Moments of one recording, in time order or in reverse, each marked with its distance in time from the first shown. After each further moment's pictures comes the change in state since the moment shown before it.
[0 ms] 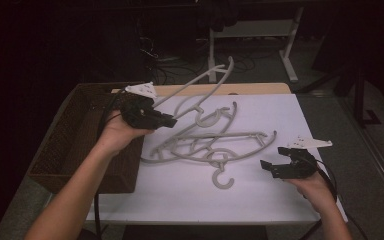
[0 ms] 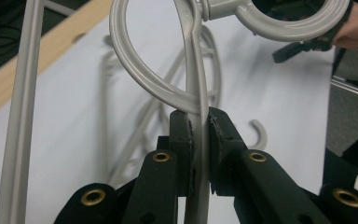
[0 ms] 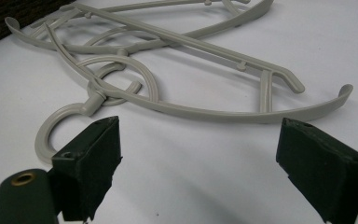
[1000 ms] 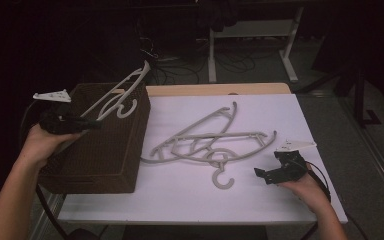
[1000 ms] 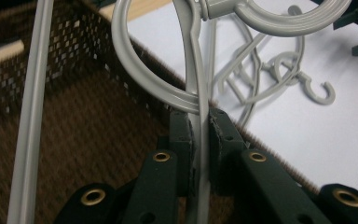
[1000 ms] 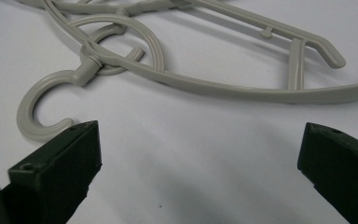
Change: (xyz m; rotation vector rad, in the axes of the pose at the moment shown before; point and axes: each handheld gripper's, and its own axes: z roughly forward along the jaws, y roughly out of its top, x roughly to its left) left arm 0.072 -0.129 -0.117 -0.018 0.165 -0.265; right arm 0.005 -0.008 0.024 0.110 0.010 -0.039
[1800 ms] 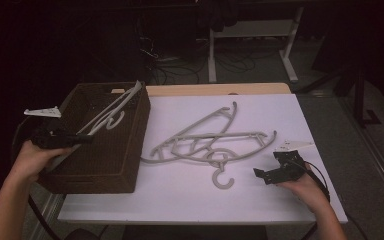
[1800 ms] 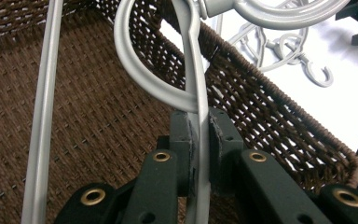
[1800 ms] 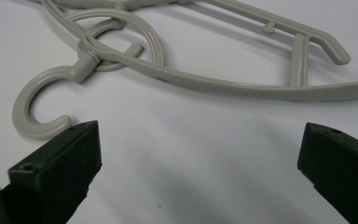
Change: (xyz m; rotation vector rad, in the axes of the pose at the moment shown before) left arm 0.016 -0.049 -0.004 0.026 -0.042 -0.111; right arm 0.001 0.000 0.002 0.015 0.002 -0.003
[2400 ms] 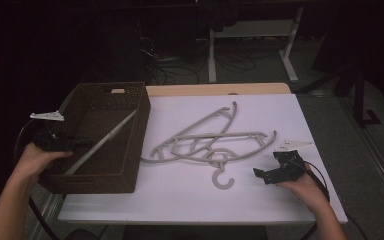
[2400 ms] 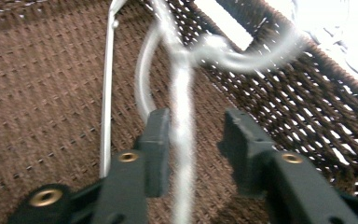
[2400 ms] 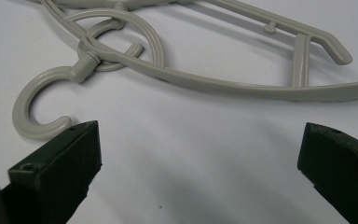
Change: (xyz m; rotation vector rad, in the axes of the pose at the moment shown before) left arm 0.017 -0.011 0.009 0.035 0.089 -0.019; right arm 0.000 0.000 0.001 0.000 -0.002 0.000
